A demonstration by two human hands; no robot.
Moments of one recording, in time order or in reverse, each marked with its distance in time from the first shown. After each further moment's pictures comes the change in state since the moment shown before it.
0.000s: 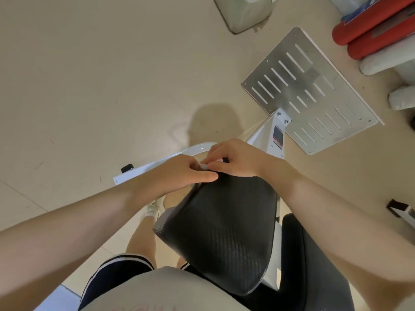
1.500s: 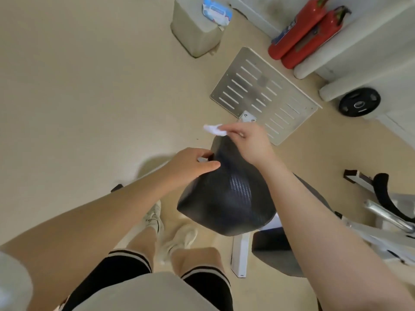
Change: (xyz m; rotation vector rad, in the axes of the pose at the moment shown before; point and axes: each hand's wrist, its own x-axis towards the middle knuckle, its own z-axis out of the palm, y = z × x) left_hand -0.078 -0.048 0.003 0.111 0.025 0.387; right_hand -0.053 -0.108 0.060 -0.033 0.874 0.361
